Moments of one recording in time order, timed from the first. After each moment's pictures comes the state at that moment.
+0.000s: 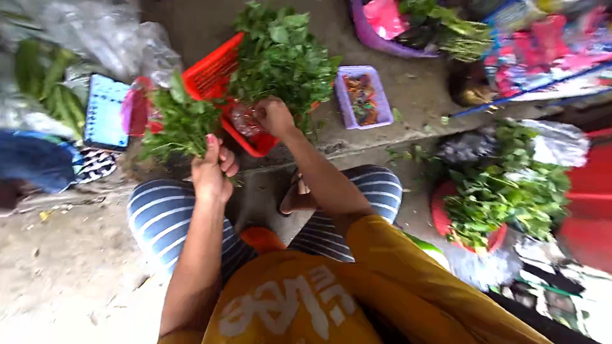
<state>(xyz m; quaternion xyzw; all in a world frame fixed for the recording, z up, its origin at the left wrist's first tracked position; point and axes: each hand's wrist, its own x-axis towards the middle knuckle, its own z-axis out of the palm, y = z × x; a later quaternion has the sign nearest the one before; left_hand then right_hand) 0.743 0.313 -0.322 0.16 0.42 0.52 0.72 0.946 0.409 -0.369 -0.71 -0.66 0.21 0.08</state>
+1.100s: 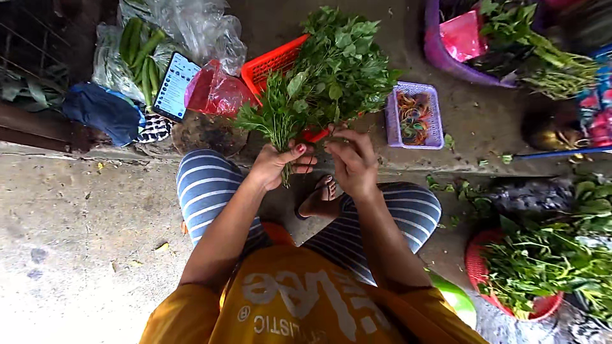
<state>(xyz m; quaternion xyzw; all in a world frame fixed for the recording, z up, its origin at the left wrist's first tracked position) 0.752 0.295 -0.314 0.23 0.34 0.38 0.83 0.953 0.266 -0.310 -0.45 -0.80 0.02 0.40</state>
